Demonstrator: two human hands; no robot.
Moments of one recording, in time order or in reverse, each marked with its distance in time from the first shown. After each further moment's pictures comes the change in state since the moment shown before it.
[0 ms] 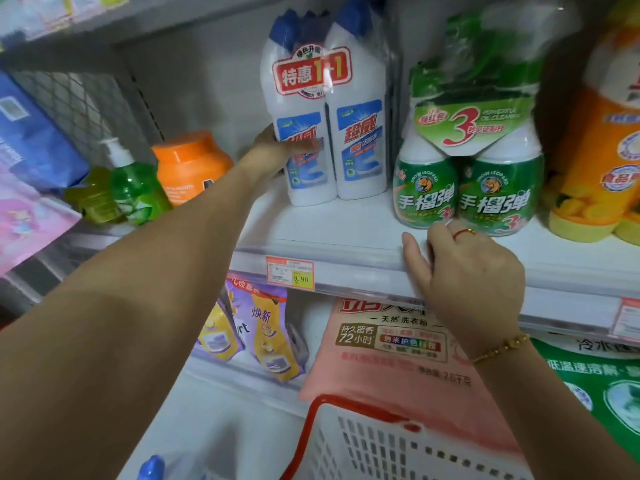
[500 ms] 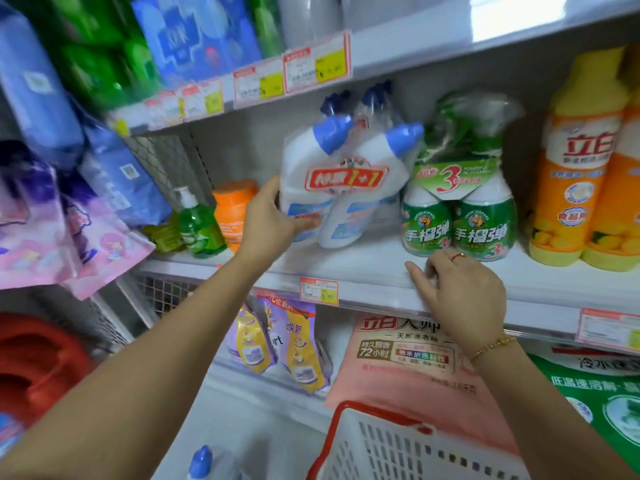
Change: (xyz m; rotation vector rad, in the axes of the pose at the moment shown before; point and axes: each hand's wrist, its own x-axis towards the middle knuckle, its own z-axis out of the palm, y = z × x) left_hand -0.137 0.039 -0.029 0.232 0.248 0.351; right_hand 0.002 0.002 -0.019 0.292 -0.165 0.081
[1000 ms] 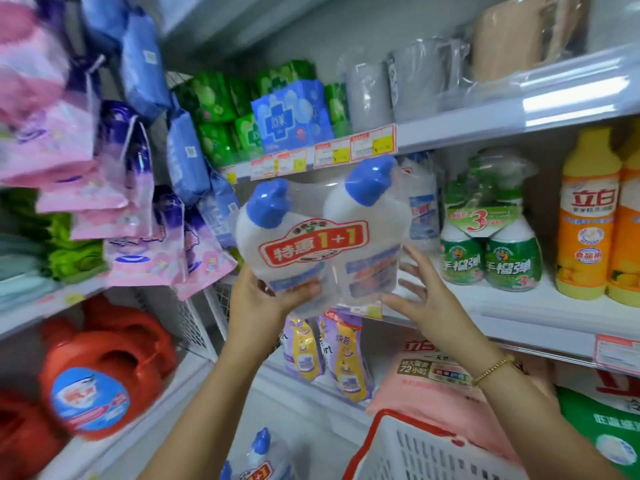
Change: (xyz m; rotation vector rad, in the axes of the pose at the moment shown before) left_hand -0.139 0.083 -0.091 -0.159 0.208 -0.076; right_hand 0.001 -0.081 -0.081 1.413 -0.505 0.179
